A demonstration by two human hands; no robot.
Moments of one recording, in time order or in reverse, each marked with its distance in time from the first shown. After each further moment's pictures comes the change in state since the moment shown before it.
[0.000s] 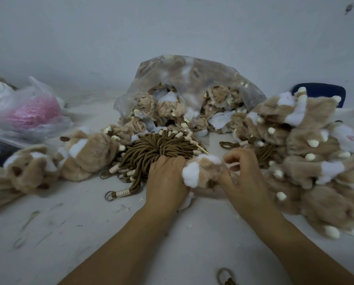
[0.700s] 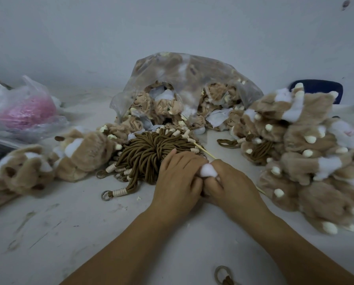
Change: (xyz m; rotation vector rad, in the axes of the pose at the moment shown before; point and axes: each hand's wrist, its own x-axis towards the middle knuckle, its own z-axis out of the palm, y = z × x) left_hand -0.009 0.019 -0.002 -0.316 0.144 0.205; right_hand -0.005 0.004 0.013 -0.185 -0.307 -0.016
